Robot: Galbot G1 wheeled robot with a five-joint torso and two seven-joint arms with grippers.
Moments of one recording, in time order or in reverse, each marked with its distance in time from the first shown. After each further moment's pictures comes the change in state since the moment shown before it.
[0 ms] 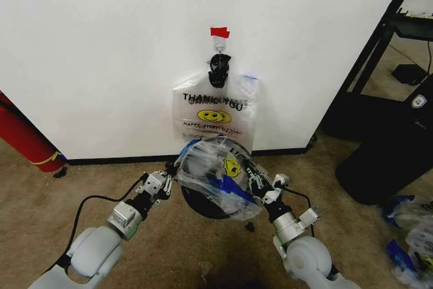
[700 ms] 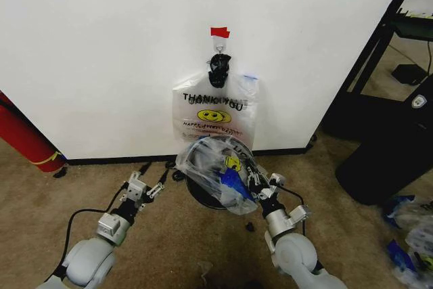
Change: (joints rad) left arm 0.073 -0.048 -0.111 0.060 -0.010 -0.085 -0.164; right arm 0.026 0.079 -0.004 -0.075 -0.055 0.024 0.091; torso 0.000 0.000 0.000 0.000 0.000
